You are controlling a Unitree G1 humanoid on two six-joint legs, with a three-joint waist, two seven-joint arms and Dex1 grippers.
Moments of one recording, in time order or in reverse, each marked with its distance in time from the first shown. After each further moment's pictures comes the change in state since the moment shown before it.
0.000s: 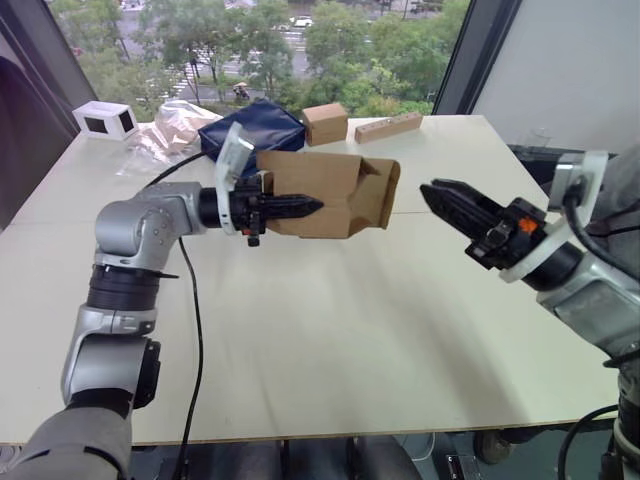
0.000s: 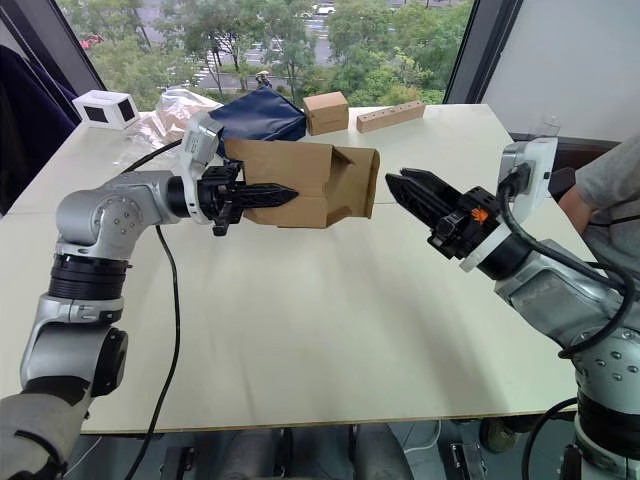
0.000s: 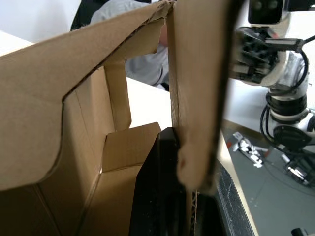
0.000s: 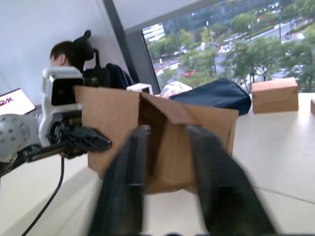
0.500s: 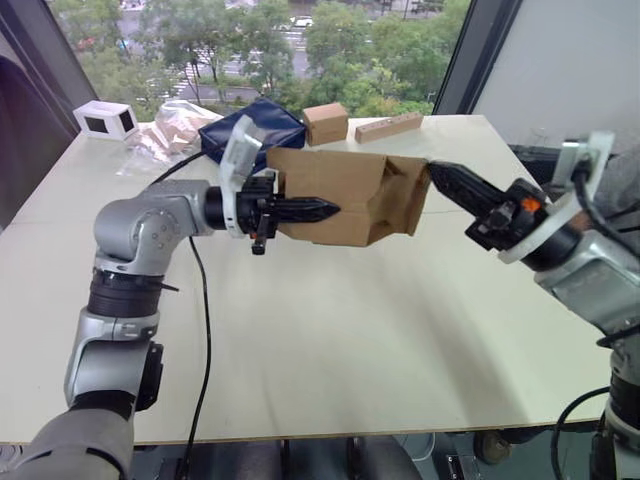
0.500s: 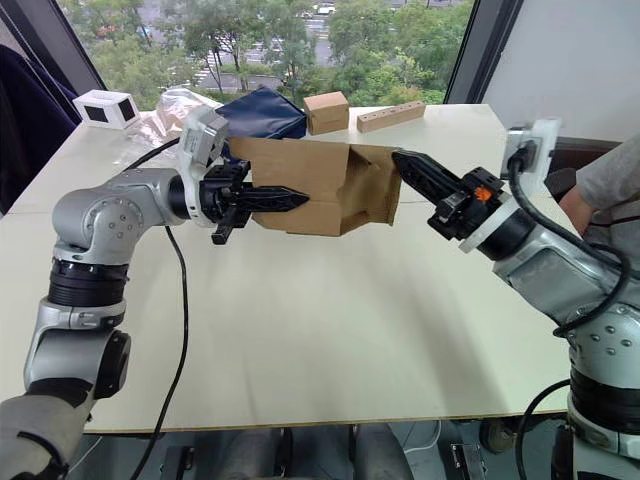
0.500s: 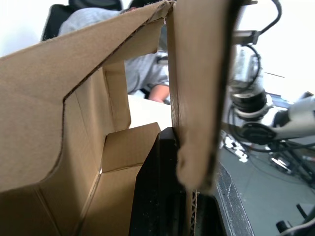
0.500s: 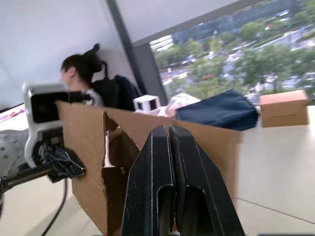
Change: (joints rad) left arm 0.009 -0.004 -0.001 -0.138 -0.083 0.035 0.000; right arm -0.094 -0.005 0.054 0.058 0.011 0.020 0.052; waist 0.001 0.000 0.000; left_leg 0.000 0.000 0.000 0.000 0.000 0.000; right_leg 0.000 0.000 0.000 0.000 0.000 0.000
